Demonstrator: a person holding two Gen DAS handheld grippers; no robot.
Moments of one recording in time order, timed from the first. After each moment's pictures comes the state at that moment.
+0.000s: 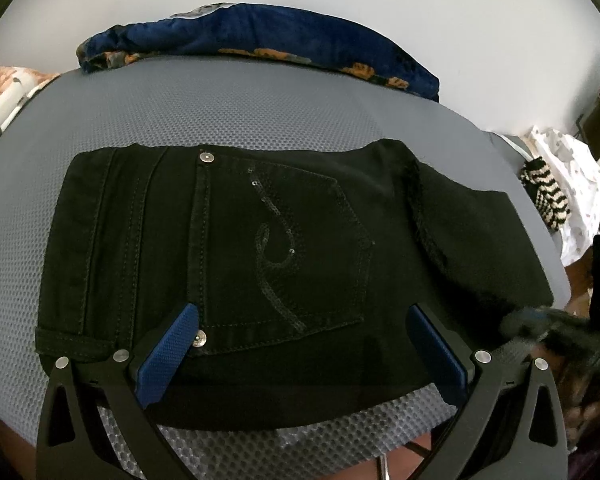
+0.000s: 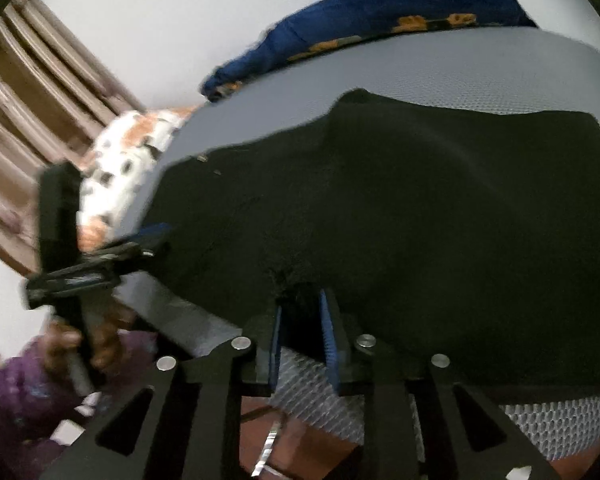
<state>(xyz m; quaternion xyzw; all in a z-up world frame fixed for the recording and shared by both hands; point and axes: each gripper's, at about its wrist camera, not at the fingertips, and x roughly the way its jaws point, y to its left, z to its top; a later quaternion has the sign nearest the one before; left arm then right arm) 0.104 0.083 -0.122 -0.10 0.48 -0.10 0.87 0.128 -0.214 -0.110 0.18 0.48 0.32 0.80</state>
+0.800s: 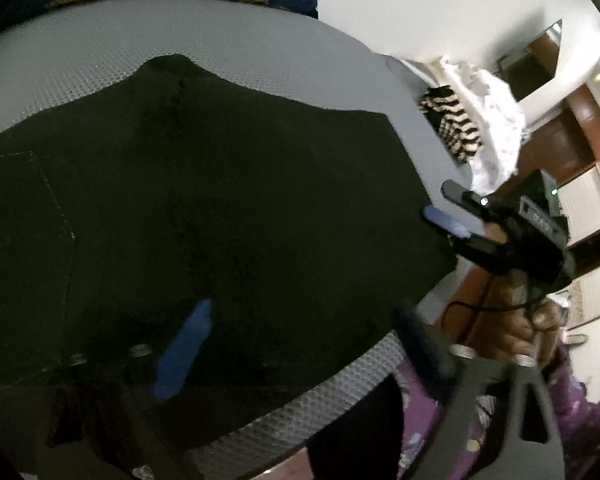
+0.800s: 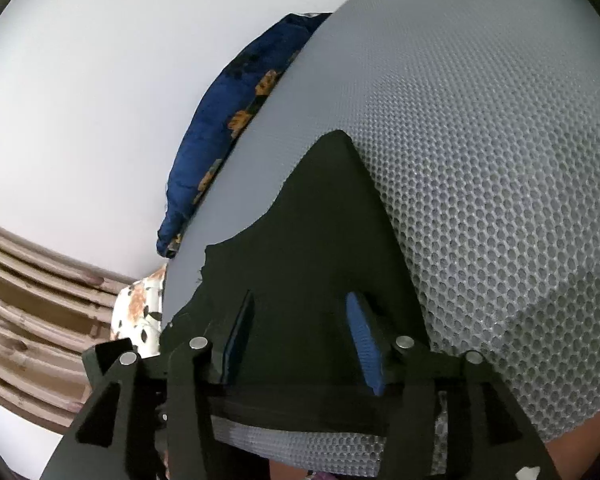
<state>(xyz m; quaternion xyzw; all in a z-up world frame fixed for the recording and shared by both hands) 0.128 -0.056 -0.134 -0.11 0.56 -0.29 0.77 0.158 -0.397 -0.133 0.41 0.45 0.15 0.78</state>
